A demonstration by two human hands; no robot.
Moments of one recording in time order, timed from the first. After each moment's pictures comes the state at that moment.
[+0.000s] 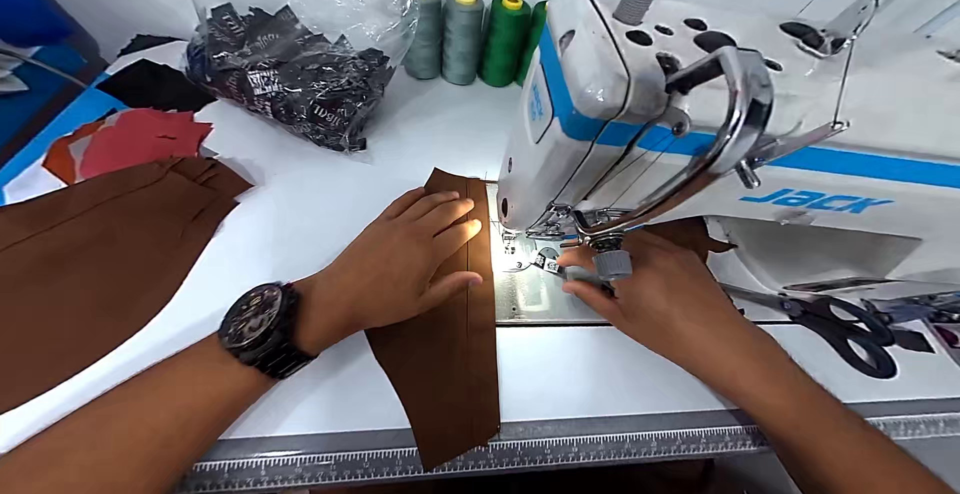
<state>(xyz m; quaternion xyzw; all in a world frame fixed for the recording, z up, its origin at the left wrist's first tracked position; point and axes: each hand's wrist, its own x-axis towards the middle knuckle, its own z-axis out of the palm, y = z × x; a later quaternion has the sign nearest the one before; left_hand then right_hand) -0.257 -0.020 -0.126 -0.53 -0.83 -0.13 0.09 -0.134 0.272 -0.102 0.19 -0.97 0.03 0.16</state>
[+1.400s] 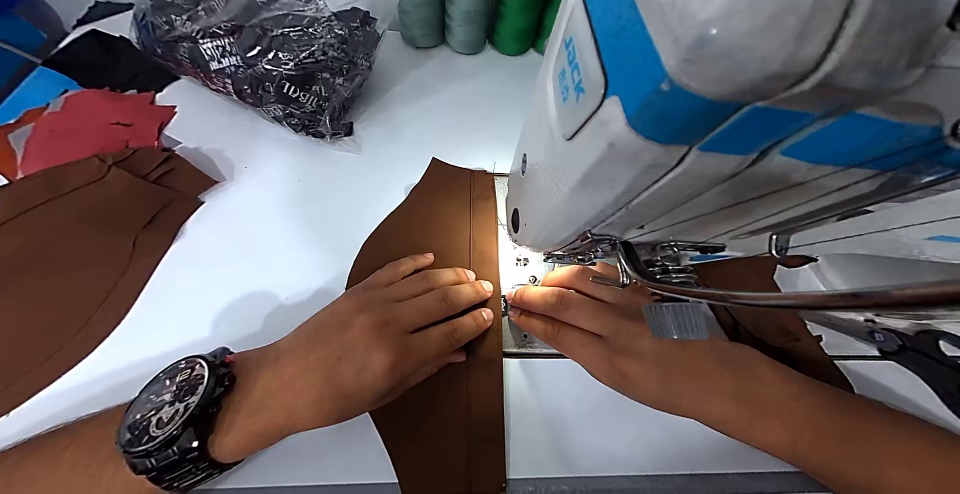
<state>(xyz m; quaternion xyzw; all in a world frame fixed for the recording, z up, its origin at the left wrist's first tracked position) -0.226 -0.040 -0.139 -0.62 -0.76 -0.19 0.10 -0.151 0.252 -0.136 0.41 -0.89 0.06 0.16</state>
